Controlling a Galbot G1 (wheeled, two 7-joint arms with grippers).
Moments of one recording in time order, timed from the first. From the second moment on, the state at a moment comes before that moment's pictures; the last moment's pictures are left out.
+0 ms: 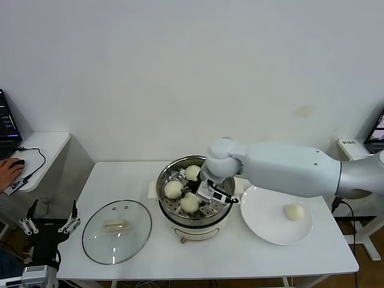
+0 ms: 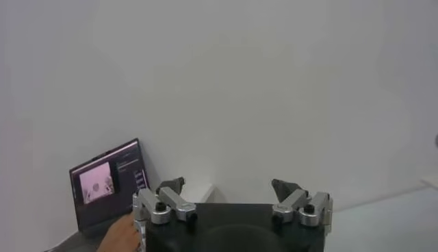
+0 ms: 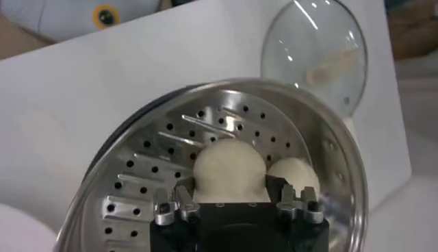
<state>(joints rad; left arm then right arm) 1.73 -1.33 -0.86 -2.28 0.03 0.12 -0.15 0.44 1.06 -1.25 1.58 -0.15 0.14 -0.97</state>
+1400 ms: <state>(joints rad) 1.70 -1.28 -0.82 -2.26 0.04 0.12 -0.14 0.40 0.71 -1.03 1.65 0.06 -0.18 -1.00</state>
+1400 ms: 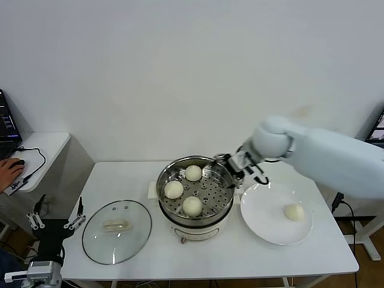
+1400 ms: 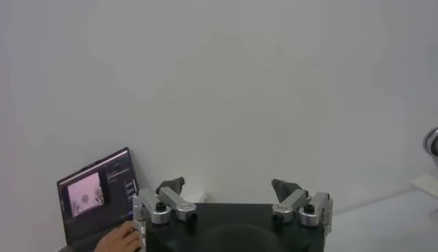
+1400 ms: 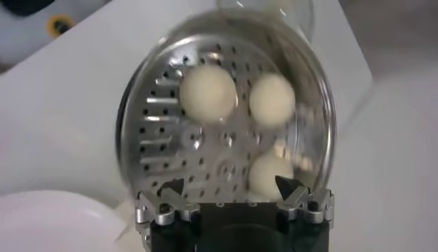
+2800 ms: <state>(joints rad) 1.73 -1.27 -0.84 -2.26 0.05 0.13 -0.14 -0.28 0.59 -0.47 1.24 -0.26 -0.23 -1.08</state>
